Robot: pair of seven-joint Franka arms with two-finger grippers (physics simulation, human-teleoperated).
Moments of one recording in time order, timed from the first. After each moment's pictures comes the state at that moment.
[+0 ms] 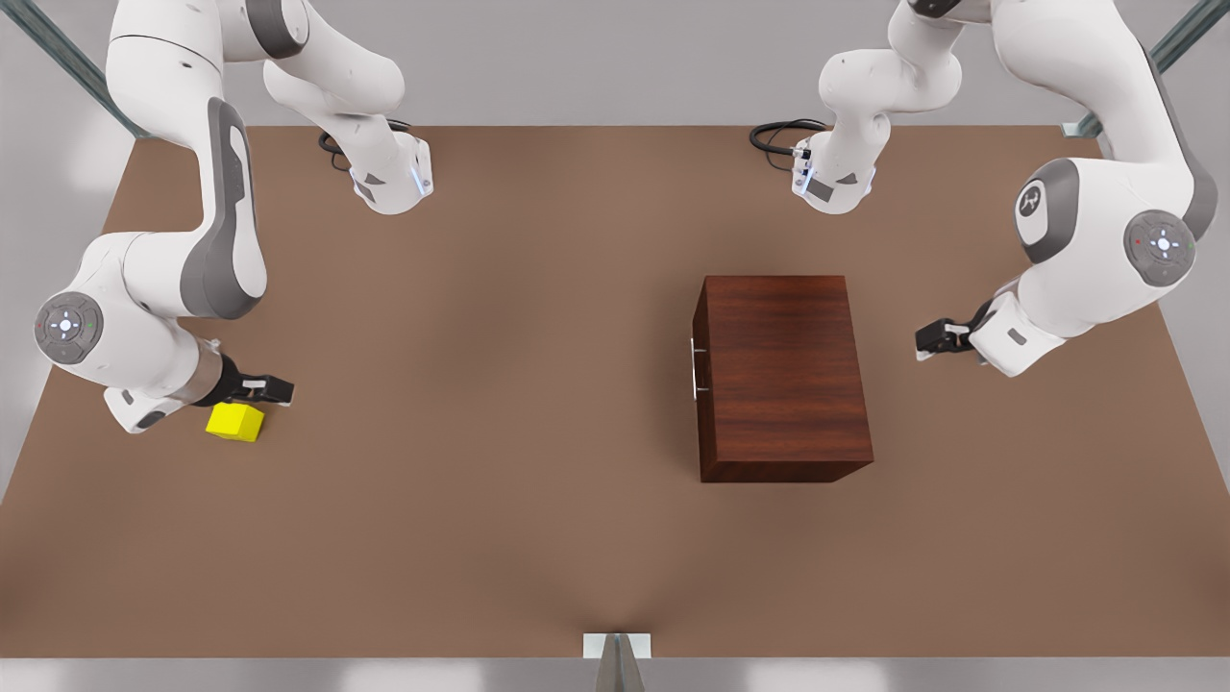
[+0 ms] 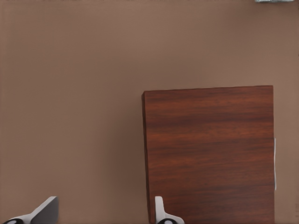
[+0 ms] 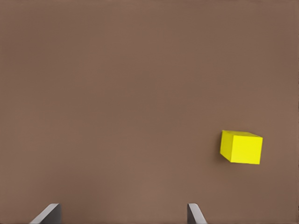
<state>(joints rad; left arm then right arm) -0.01 0.13 -0.04 -1.57 -0.06 1.65 0.00 -0.09 0.29 0.09 -1.51 -0.02 1.72 0.05</state>
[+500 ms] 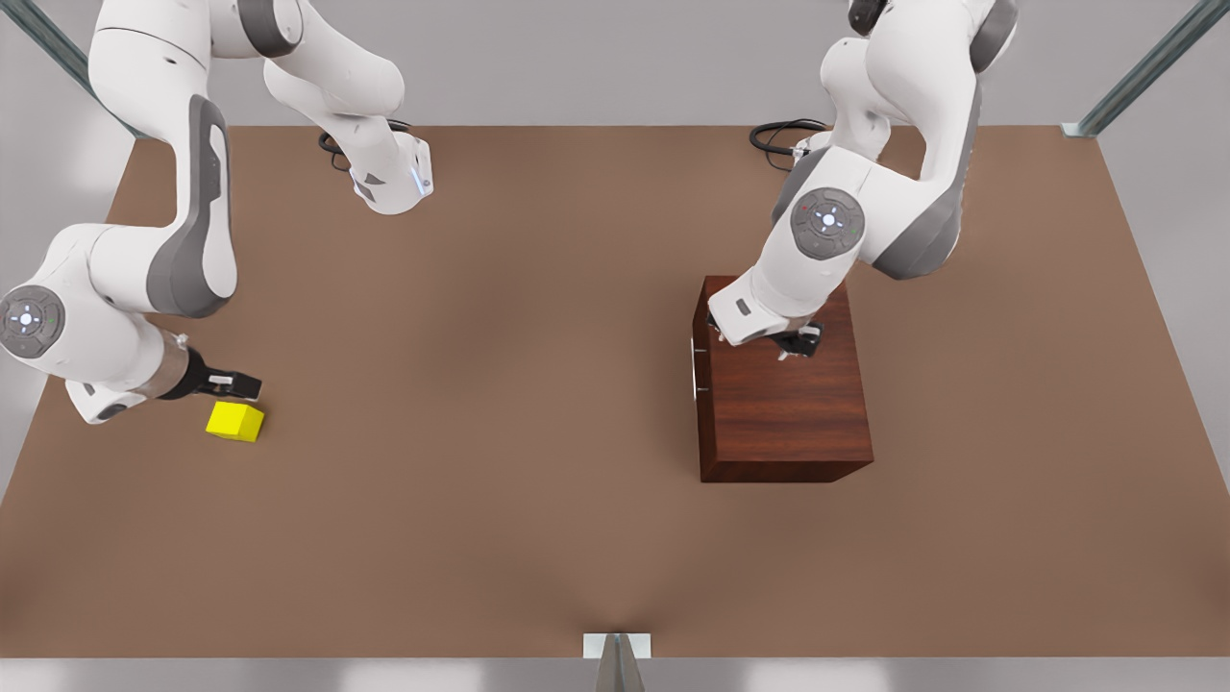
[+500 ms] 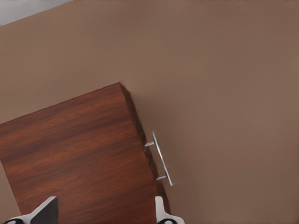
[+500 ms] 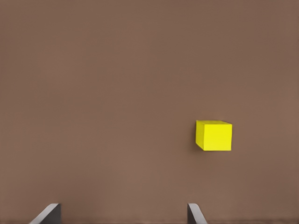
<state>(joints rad) -0.49 0.37 -0.06 -1.28 0.01 1.62 -0.21 -0.13 0.28 0.07 -1.51 -0.05 1.68 0.07</state>
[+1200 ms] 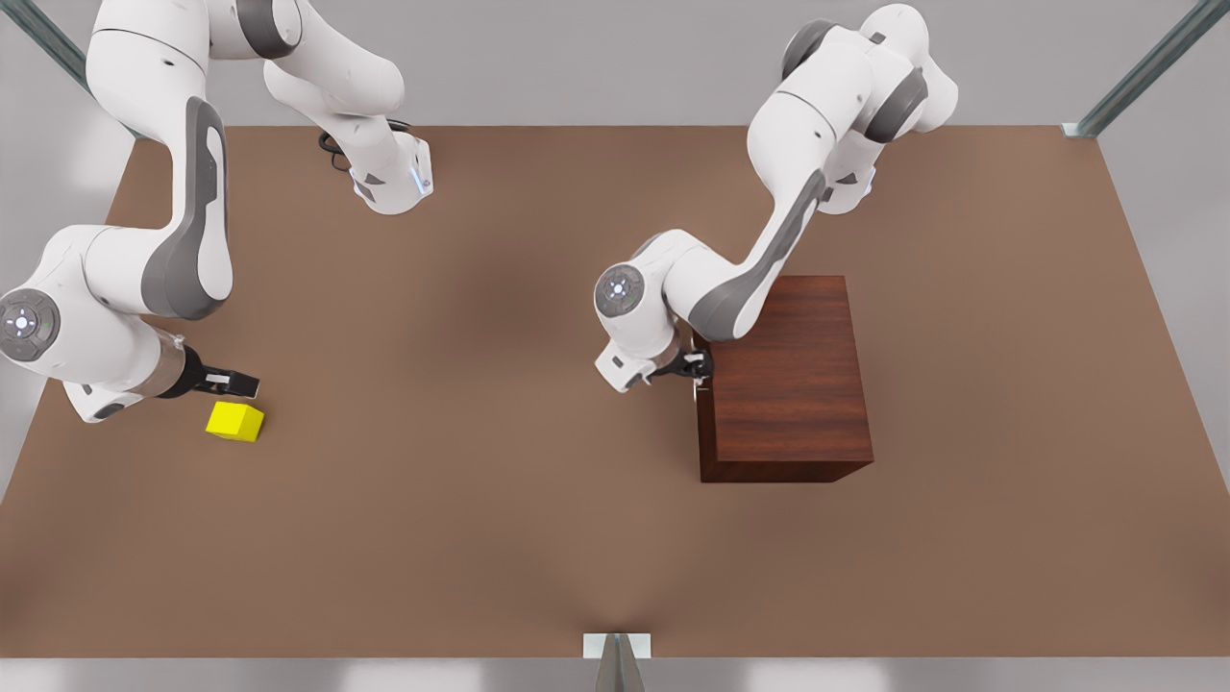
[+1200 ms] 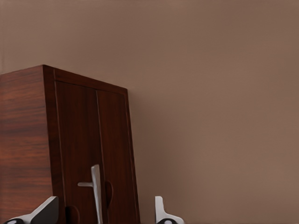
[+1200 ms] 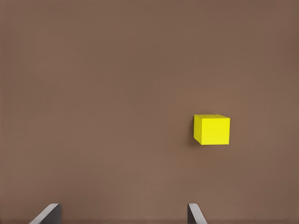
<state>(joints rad) -0.69 0.67 -0.06 -1.25 0.30 1.73 -0.71 -0.13 0.28 0.07 -1.51 -0.05 1.67 0.07</state>
